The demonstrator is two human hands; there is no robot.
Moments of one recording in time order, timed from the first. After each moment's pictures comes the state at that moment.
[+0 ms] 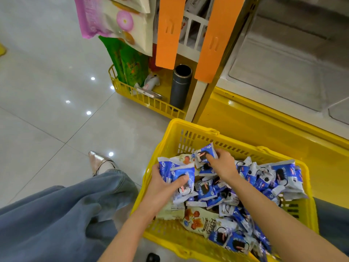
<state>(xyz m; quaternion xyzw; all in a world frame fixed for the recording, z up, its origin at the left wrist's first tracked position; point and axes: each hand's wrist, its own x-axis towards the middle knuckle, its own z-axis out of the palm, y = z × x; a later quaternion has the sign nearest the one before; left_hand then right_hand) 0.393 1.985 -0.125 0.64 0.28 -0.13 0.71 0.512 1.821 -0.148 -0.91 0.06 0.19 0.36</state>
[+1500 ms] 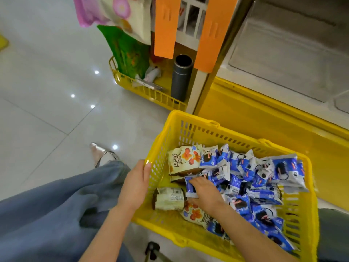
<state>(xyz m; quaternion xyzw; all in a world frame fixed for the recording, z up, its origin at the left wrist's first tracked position) 0.370 2.022 -0.162 0.86 0.23 -0.02 0.45 0.429 1.805 -0.218 -0.91 -0.26 0.31 0.05</state>
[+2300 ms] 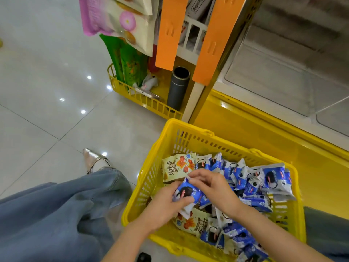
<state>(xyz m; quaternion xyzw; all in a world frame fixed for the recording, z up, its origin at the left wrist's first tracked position) 0.370 1.964 -0.133 0.71 0.08 -0.18 0.68 0.440 1.812 -0.105 -0.81 -0.14 0.28 0.49</state>
